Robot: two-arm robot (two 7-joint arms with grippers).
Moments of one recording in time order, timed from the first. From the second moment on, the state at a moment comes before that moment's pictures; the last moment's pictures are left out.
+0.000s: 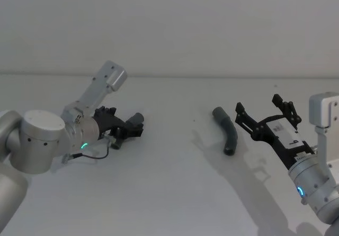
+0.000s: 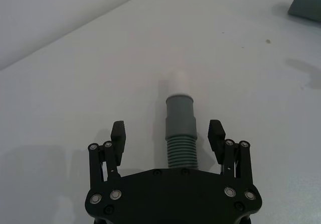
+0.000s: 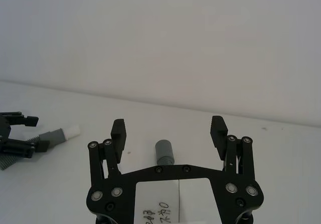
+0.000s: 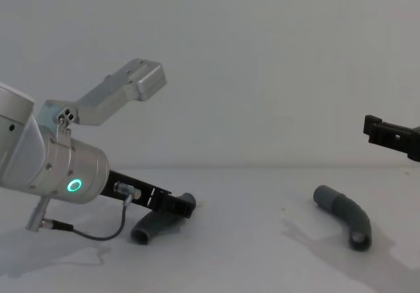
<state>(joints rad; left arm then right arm) -0.52 0.30 0.51 -1.37 -0.23 0.60 -0.27 -0.01 0.34 -0.23 -1.77 0.29 0.03 0.07</state>
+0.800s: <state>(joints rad) -0.54 0.28 0.51 -1.33 -0.22 0.63 -0.28 -0.01 0.34 -0.23 -1.77 0.29 0.03 0.07</state>
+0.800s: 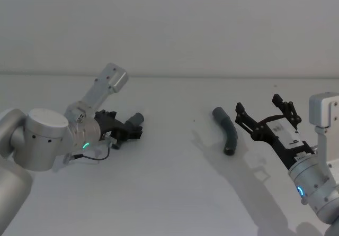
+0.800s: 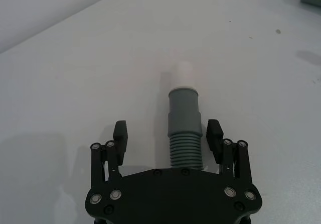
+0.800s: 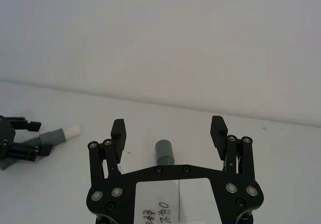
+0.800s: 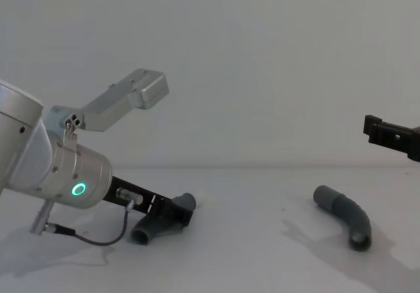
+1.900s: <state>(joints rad) -0.55 0.27 0.51 -1.32 -0.21 0.64 -0.29 -0.01 0.34 -0.23 -1.77 0.29 0.03 0.07</state>
